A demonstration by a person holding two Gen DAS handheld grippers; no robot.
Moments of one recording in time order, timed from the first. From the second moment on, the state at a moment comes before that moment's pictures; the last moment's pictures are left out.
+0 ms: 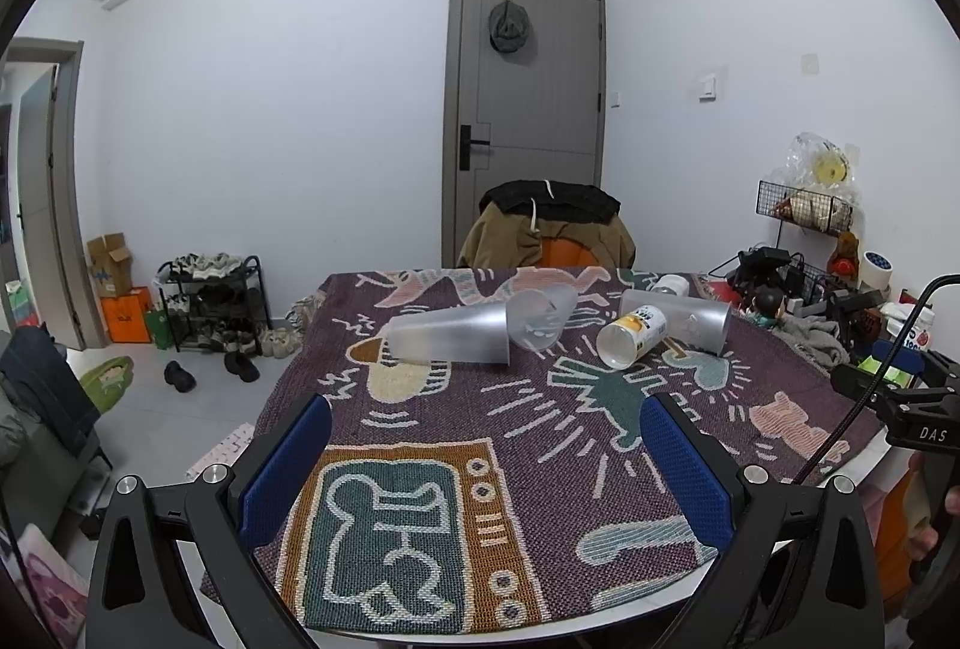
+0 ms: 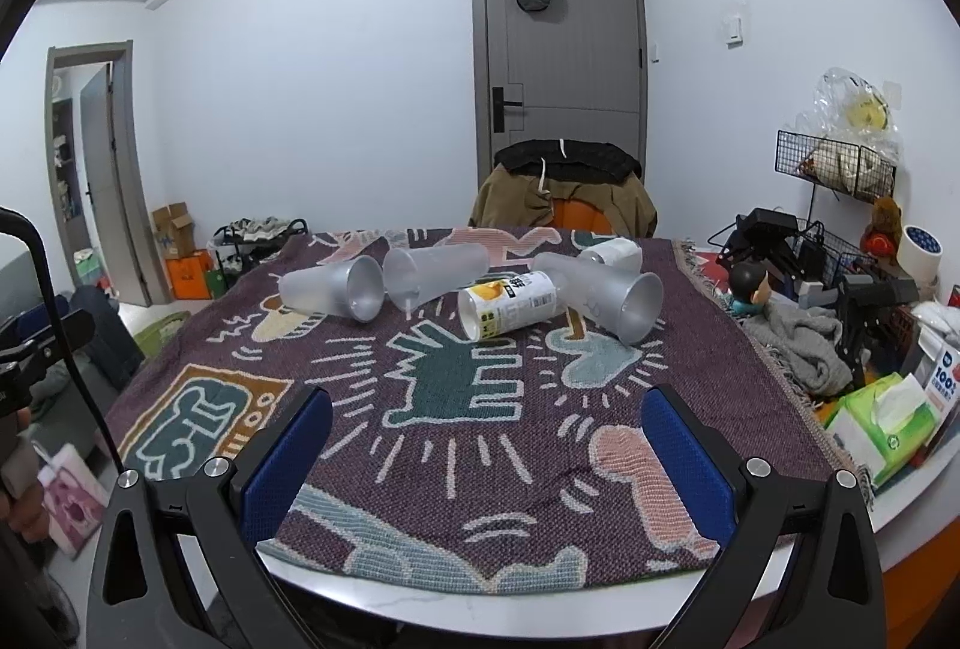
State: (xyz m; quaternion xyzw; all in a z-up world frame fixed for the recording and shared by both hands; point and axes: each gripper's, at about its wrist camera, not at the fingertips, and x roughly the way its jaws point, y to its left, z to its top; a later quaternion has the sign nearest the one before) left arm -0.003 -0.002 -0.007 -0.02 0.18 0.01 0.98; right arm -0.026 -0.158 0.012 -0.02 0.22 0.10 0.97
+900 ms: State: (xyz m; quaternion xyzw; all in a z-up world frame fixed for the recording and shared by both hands) left arm 0.031 0.064 -0.012 -0.07 0.21 0.07 0.97; right arm 0.026 -0.088 0.029 -0.16 0.21 0.17 0.95
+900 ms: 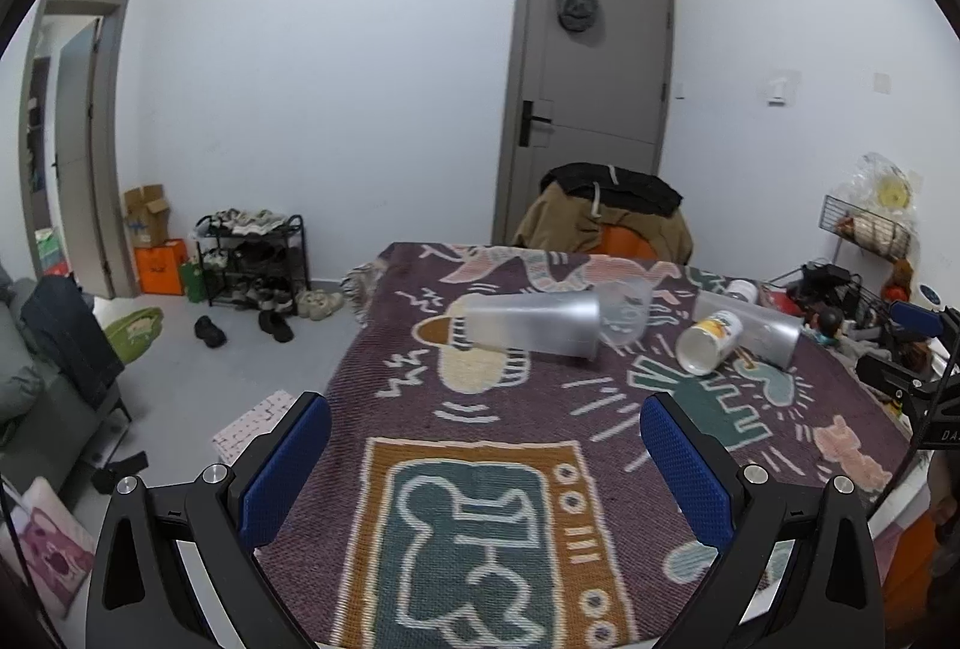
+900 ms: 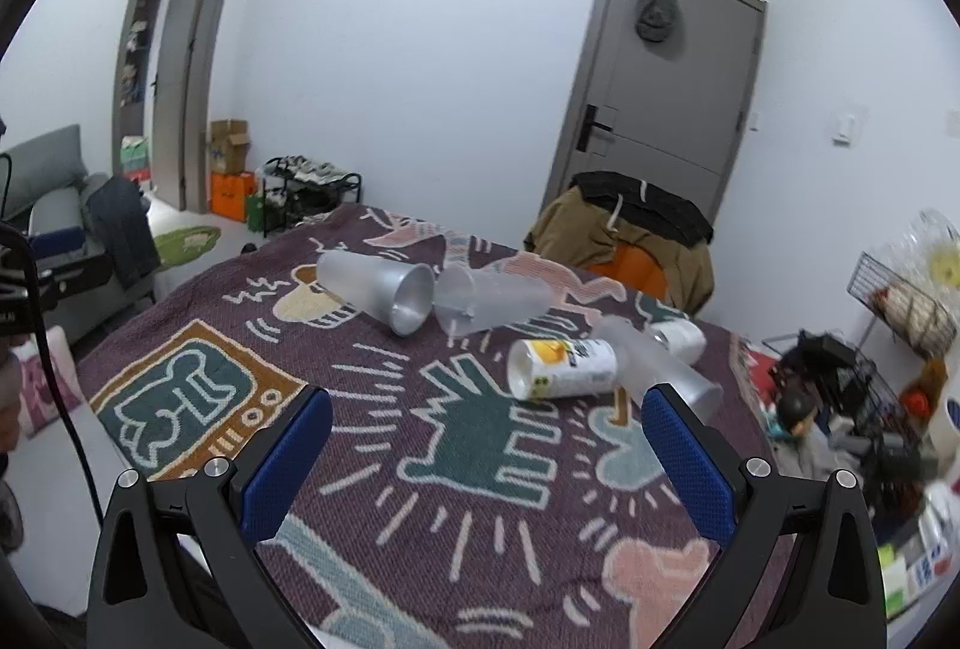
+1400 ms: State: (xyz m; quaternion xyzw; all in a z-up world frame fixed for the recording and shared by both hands) left arm 0.051 0.117 -0.024 -0.08 0.23 0.12 0.96; right arm 0.089 -0.009 0.031 -0.26 0.21 0.24 0.91
